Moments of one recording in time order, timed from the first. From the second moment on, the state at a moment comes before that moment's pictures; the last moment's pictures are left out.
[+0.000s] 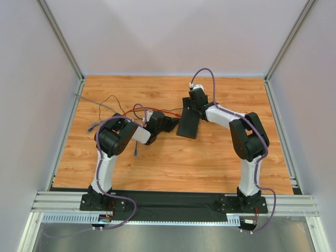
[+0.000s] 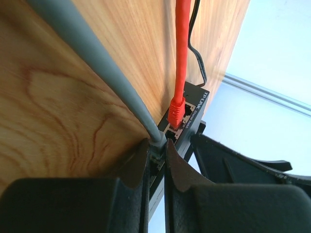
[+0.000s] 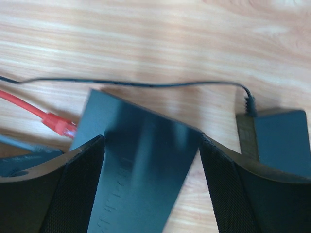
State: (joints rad) left arm -0.61 2.15 1.01 0.67 -0.05 -1.69; right arm 0.45 1.98 1.33 -0.15 0.21 0.25
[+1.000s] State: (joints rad) left arm -0.61 2.15 0.95 0.76 -0.07 -1.63; right arm 0.55 2.09 1.49 -0.24 0.31 0.12
